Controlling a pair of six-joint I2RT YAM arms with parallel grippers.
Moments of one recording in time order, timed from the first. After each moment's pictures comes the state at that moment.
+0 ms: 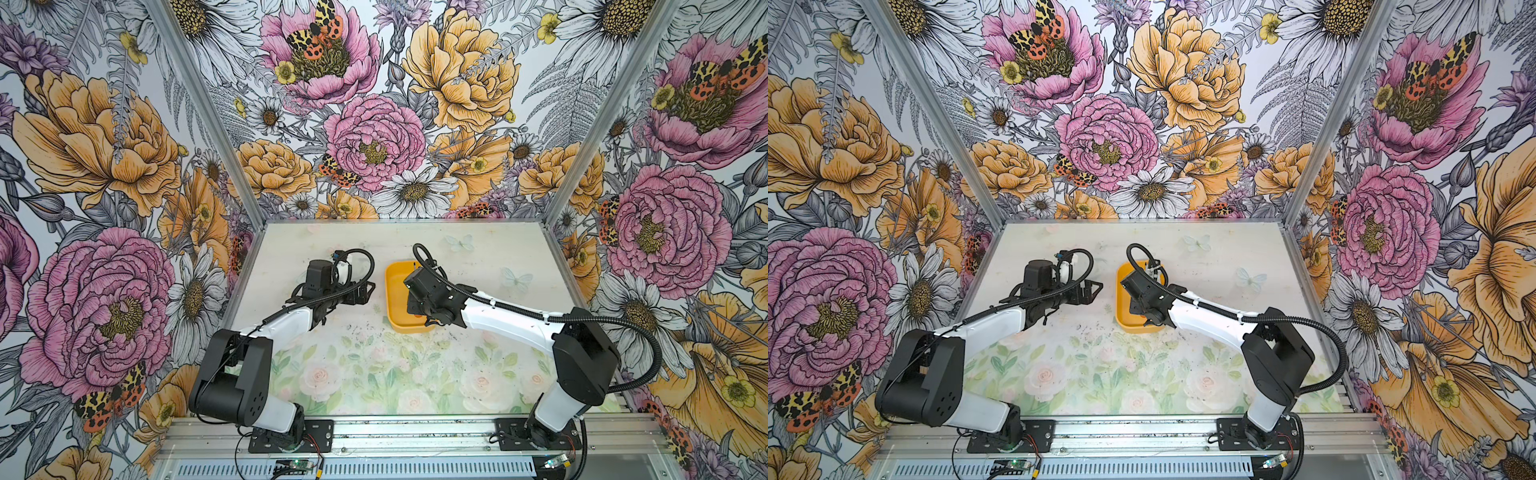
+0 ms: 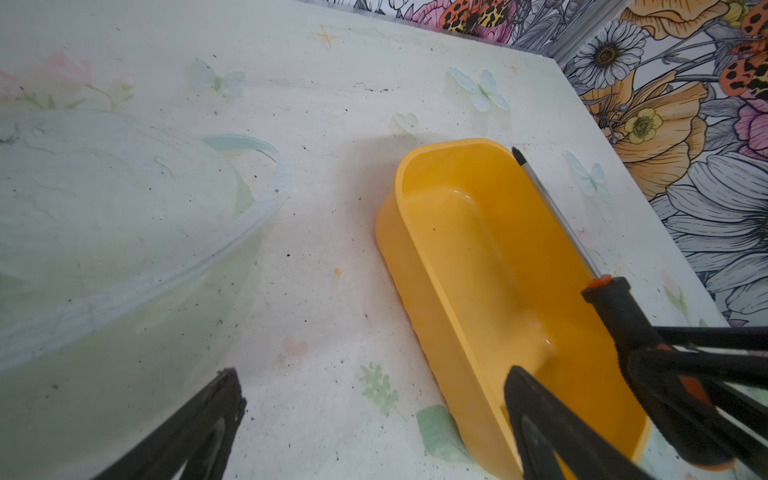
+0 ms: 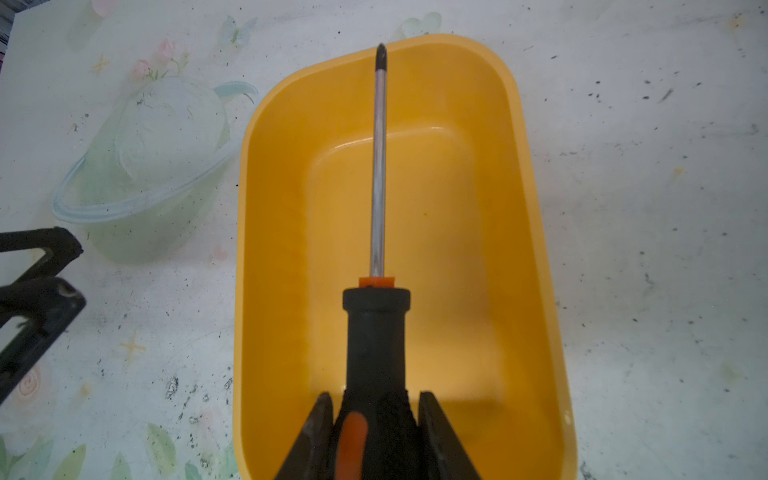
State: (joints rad) left arm -0.24 1.47 0.74 0.10 0.37 -0.23; right arm 0.83 1.70 1.22 -0.51 0.28 0.81
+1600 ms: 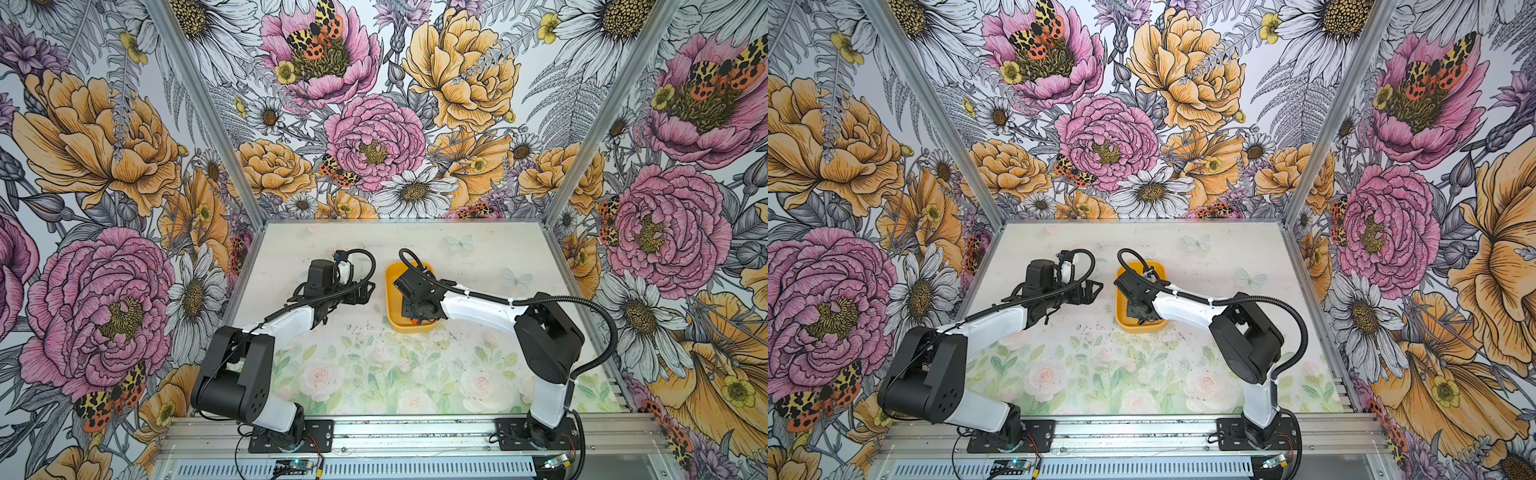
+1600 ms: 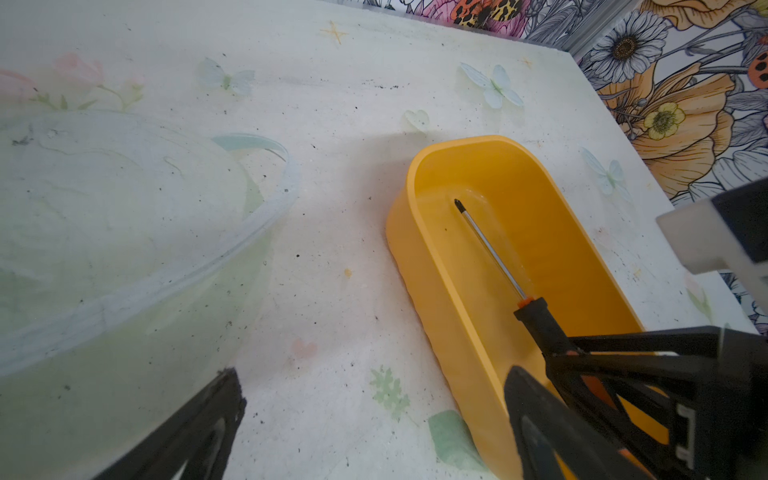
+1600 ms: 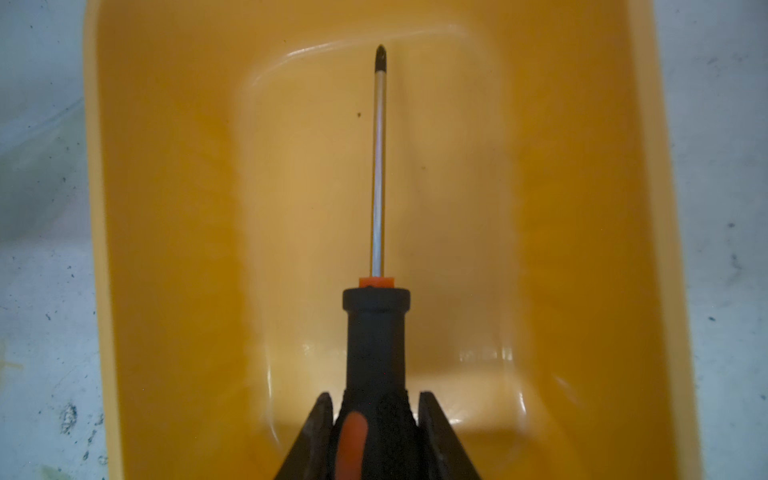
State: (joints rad) left arm -0.25 1.49 0.75 0.10 0.34 -0.21; right arm 0.81 1.89 1.31 -0.58 0.22 0.82
